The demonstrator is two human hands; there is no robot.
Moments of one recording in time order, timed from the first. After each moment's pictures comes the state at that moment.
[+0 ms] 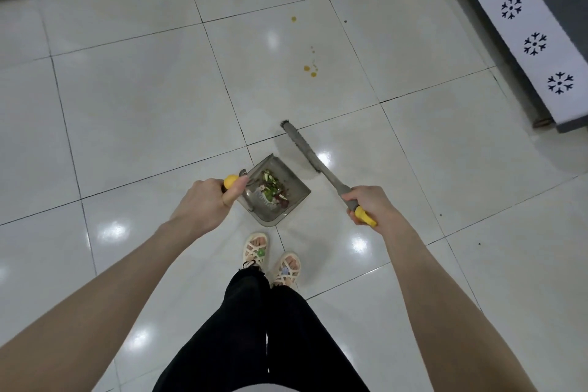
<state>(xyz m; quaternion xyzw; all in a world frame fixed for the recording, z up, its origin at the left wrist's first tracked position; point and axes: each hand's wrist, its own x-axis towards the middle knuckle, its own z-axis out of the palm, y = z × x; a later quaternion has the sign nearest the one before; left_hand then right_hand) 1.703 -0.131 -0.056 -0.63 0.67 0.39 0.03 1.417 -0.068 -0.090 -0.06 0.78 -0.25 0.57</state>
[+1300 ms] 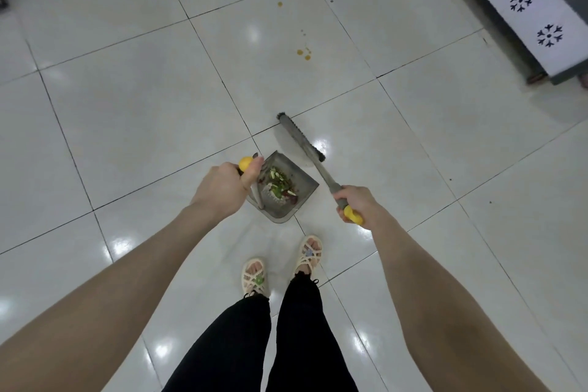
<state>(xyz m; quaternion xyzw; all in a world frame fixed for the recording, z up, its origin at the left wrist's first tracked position) 1.758 -0.125 -0.070 -0.60 0.69 0.39 0.01 1.523 -0.025 -0.137 0.01 0.76 -0.29 0.59</state>
